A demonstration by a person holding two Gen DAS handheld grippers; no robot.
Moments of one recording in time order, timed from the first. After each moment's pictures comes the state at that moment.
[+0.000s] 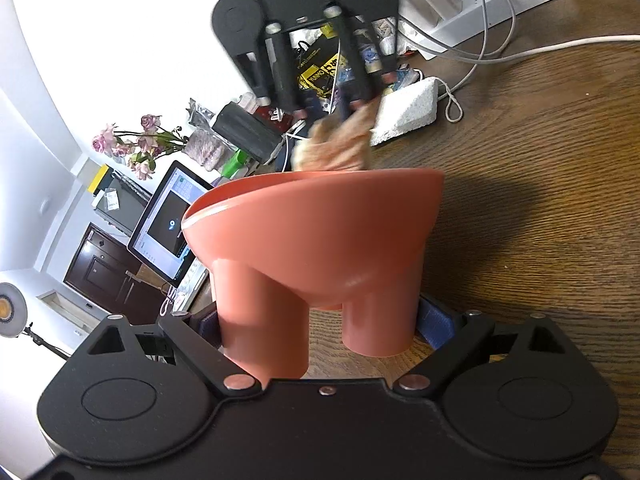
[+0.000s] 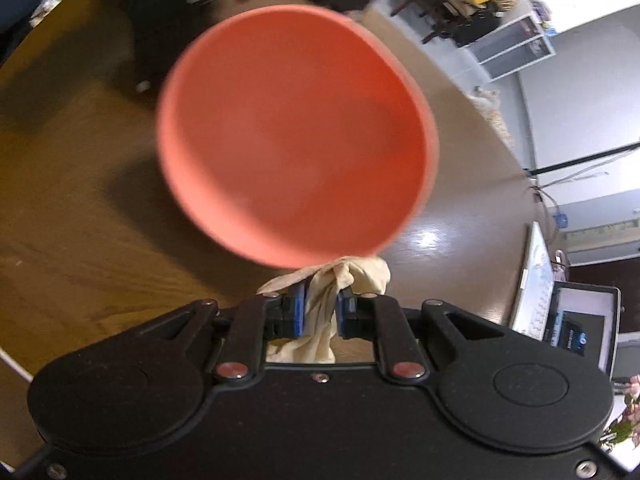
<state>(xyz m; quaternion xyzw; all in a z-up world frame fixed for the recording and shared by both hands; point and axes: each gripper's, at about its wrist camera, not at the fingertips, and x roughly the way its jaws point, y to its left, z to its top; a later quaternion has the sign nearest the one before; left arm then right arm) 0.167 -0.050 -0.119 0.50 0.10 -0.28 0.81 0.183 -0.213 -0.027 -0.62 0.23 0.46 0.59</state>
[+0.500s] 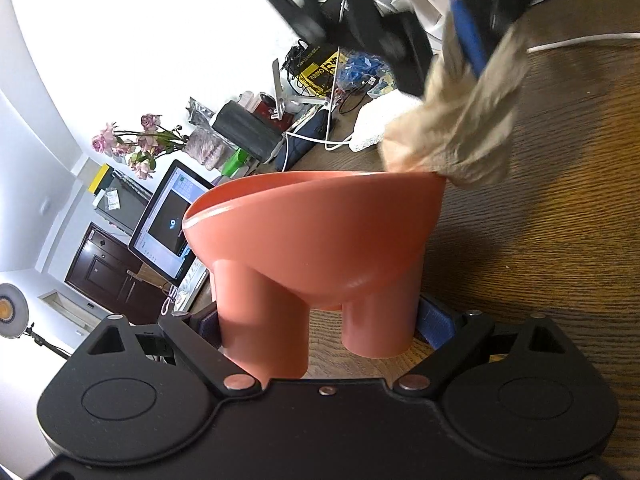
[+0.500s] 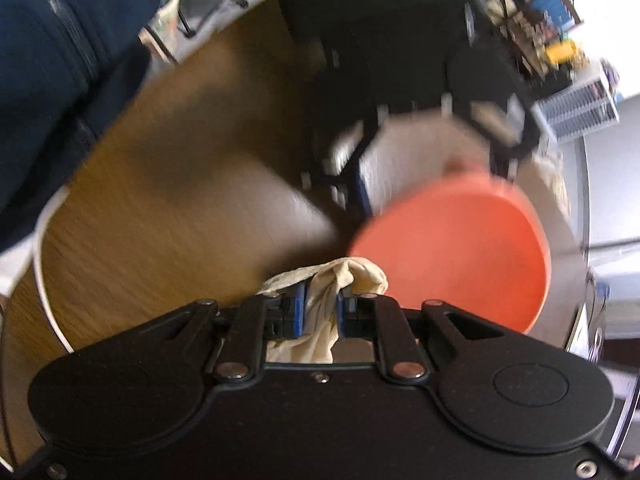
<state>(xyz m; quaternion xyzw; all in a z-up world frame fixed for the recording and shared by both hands) 0.165 -0.048 -0.117 0.50 0.10 -0.28 0.81 0.087 -0.190 -0.002 -0.61 0.19 0.57 0.53</state>
